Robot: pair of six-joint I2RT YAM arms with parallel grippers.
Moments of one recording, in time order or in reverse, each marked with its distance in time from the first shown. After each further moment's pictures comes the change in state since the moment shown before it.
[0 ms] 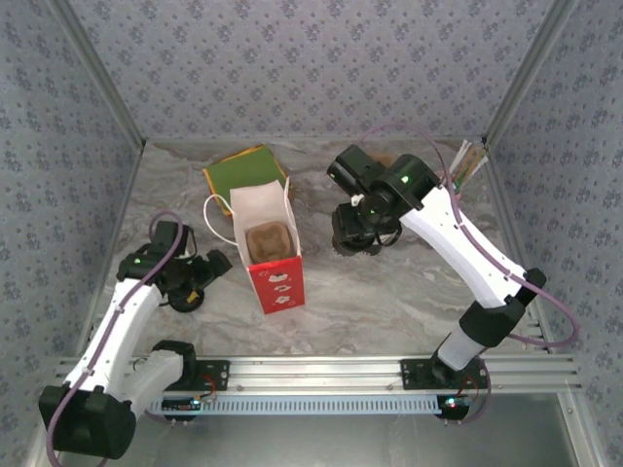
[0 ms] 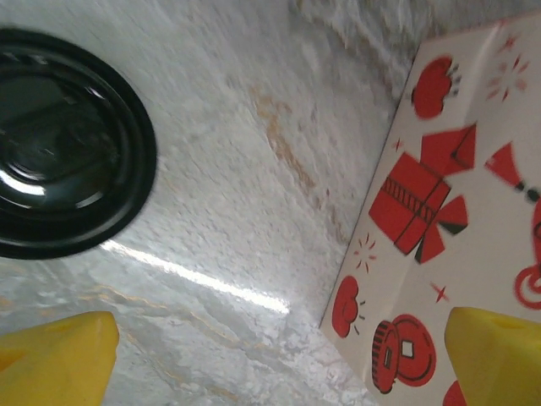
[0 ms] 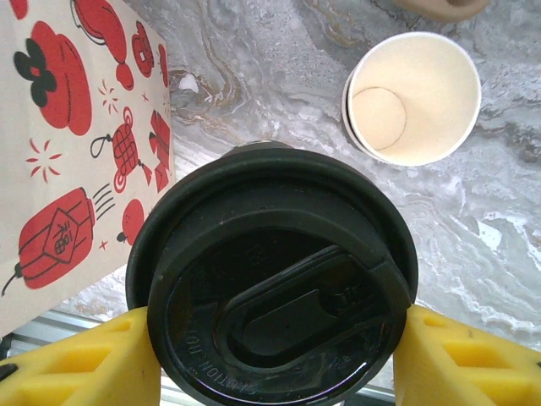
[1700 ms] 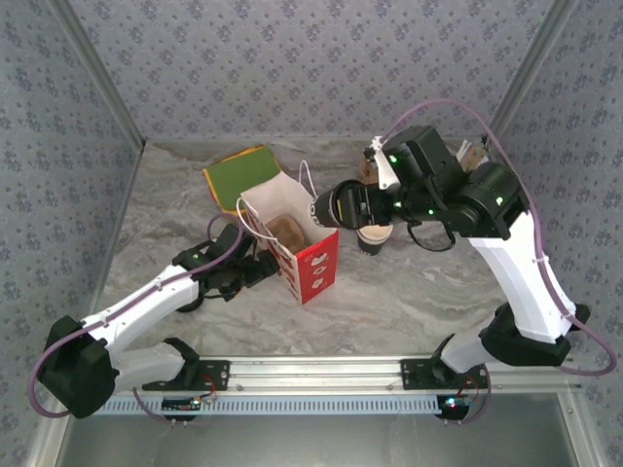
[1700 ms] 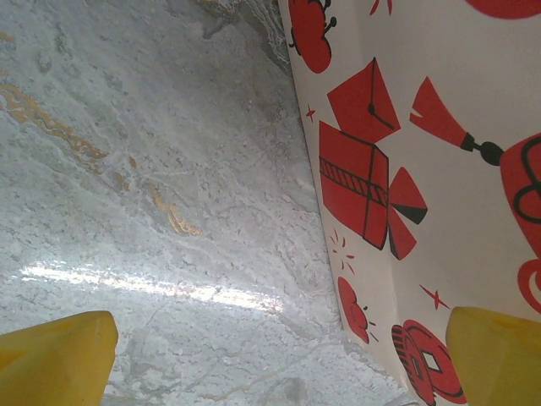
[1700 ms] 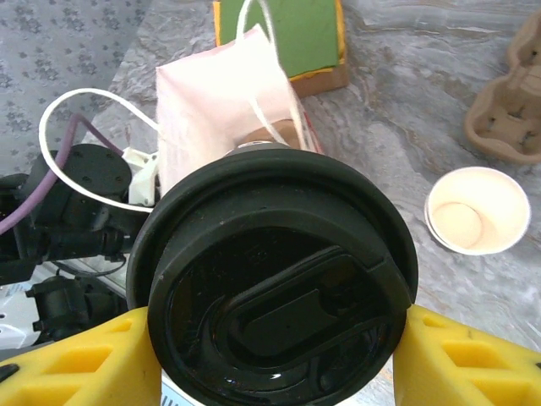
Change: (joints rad) left arm -0.463 0.218 -0.021 0.347 -0.131 -0.281; right arm 0.014 -0.138 0.216 0.088 -0.131 -0.081
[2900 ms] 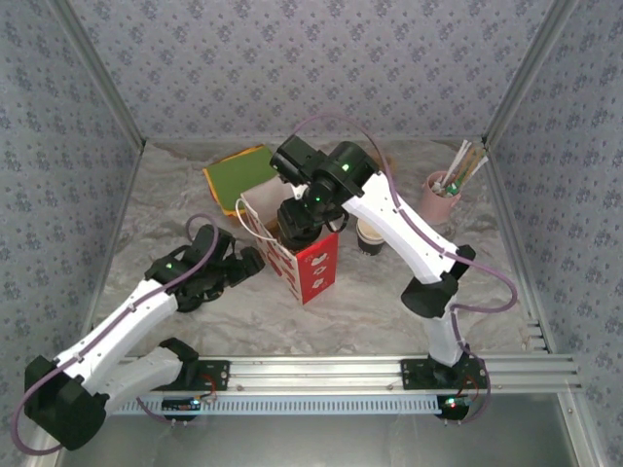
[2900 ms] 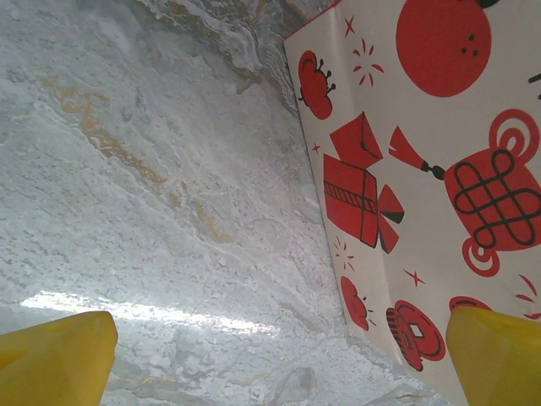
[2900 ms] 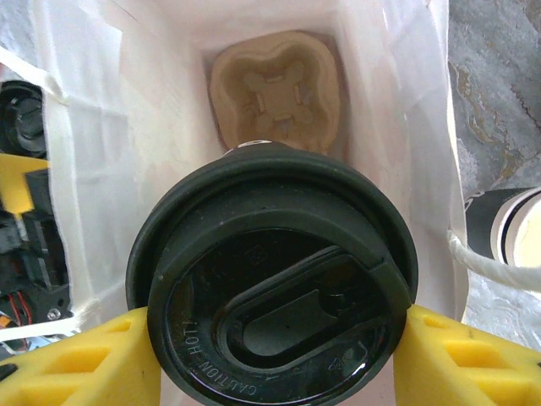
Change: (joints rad) left arm 0.092 -0.193 0.000 -0.107 -0.013 0.082; right arm 0.112 0.536 0.286 -0.157 0.061 -0.061
